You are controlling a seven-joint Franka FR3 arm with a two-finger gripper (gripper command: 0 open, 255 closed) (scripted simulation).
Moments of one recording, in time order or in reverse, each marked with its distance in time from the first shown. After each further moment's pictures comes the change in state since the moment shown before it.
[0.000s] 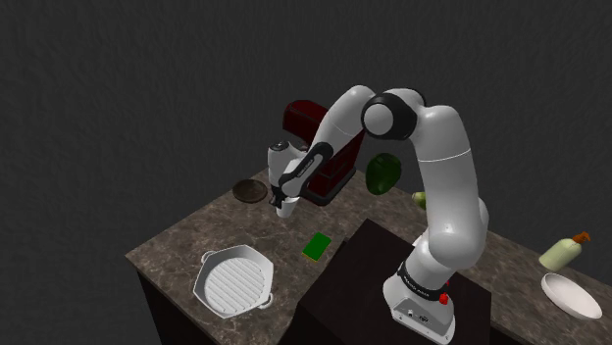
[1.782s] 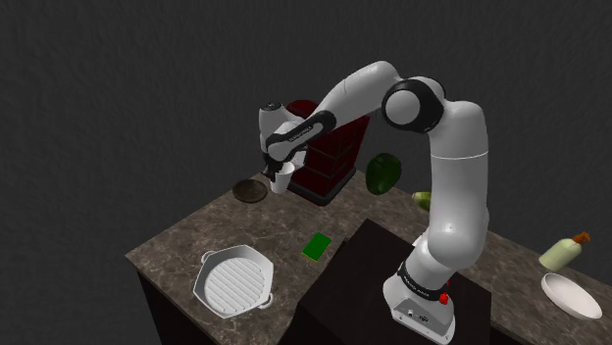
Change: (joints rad) arm -0.020 -0.158 0.069 0.146 0.103 -0.302 -0.114
